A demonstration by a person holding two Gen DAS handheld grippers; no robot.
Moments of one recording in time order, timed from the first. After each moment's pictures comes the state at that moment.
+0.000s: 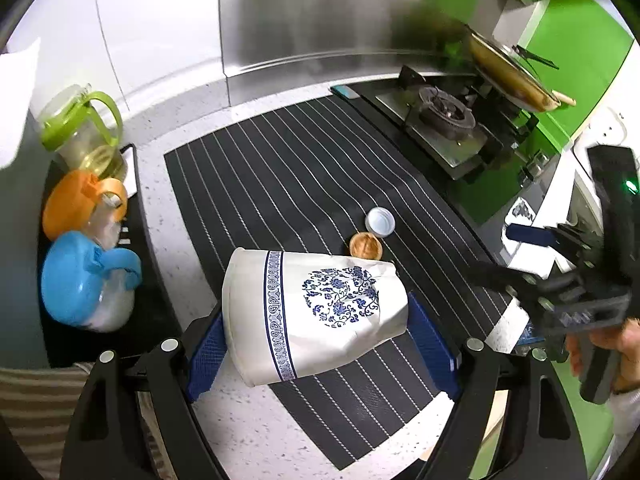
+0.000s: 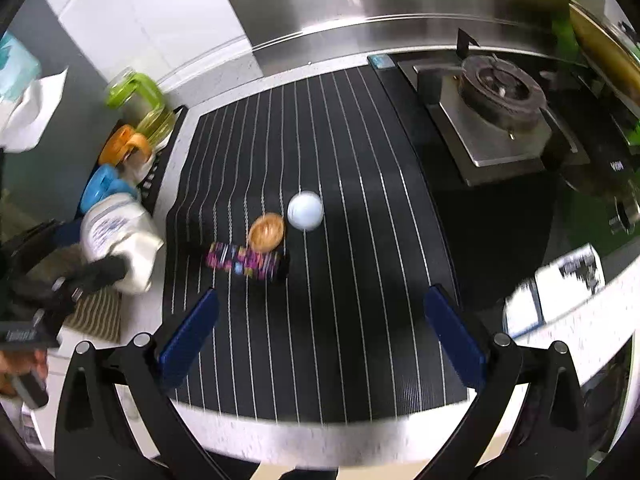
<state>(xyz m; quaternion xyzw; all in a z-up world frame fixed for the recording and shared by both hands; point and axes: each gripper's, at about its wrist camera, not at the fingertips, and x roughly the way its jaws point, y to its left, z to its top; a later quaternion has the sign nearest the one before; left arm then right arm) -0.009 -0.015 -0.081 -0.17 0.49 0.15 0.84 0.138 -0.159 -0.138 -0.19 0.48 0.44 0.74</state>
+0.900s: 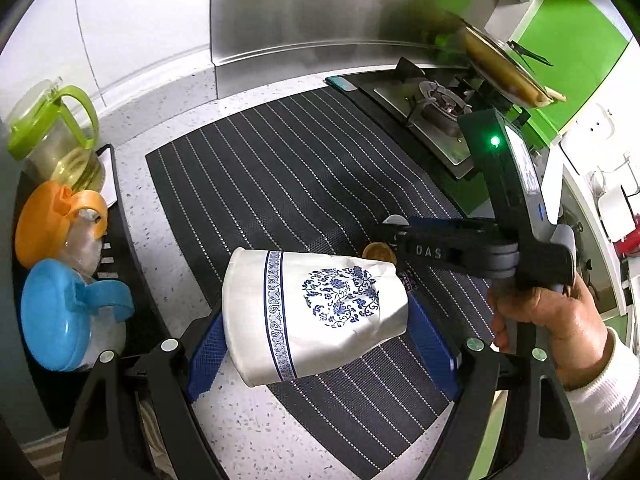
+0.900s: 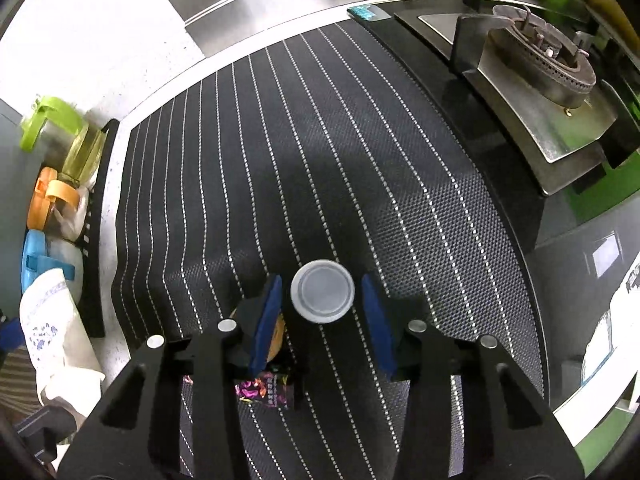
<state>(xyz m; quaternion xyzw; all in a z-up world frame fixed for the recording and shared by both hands) 0.009 0.022 -0.103 -0.19 0.51 0.10 0.84 0.164 -0.070 -0.205 -0.17 0.54 0.35 0.74</state>
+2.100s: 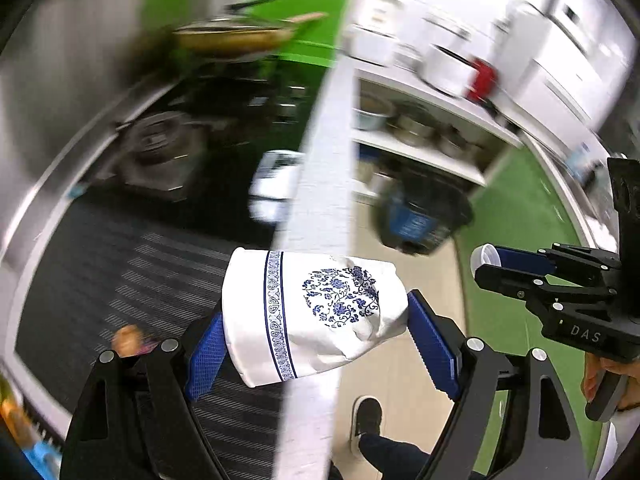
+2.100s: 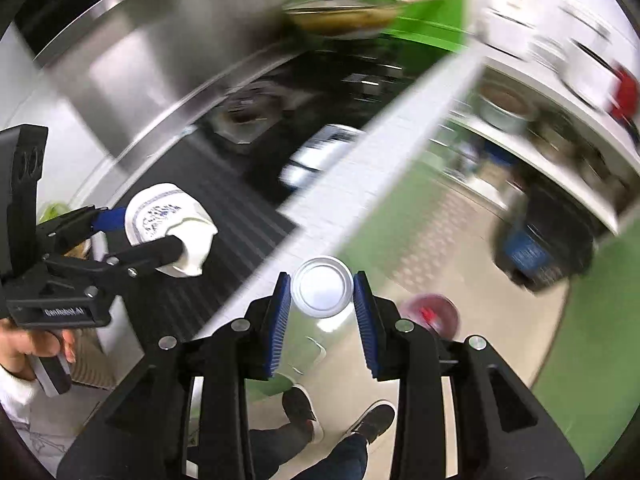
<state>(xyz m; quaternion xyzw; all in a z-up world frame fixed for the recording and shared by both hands) 0.037 -0.195 -0.053 0.02 0.47 -0.24 0.85 -0.002 -0.402 -0.088 0.02 0.44 0.12 0.89</state>
